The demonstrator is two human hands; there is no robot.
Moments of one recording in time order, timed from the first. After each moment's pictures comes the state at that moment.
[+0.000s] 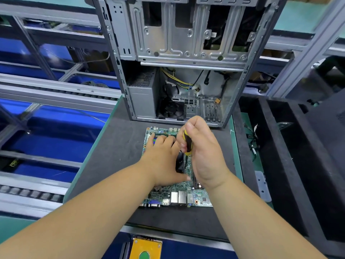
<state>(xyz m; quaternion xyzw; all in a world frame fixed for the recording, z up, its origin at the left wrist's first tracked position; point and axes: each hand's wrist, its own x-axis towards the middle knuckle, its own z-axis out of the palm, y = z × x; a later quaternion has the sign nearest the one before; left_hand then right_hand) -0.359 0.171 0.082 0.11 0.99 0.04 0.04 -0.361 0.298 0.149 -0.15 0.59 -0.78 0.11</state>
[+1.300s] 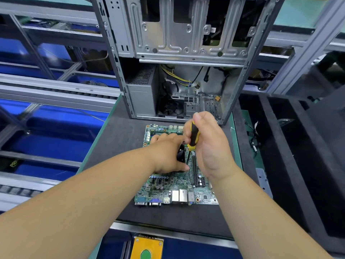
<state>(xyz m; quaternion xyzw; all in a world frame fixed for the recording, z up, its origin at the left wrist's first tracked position) -0.373 0.173 0.111 0.09 0.97 0.16 0.16 -0.372 0.303 0.147 -0.10 0.60 -0.79 0.09</state>
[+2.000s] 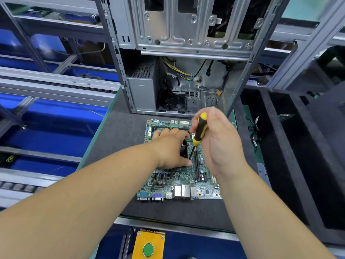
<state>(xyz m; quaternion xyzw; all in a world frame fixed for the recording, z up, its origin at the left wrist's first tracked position) -0.373 0.173 0.112 0.09 0.97 0.16 0.16 -0.369 0.305 0.145 -0.08 0.60 -0.79 0.03</state>
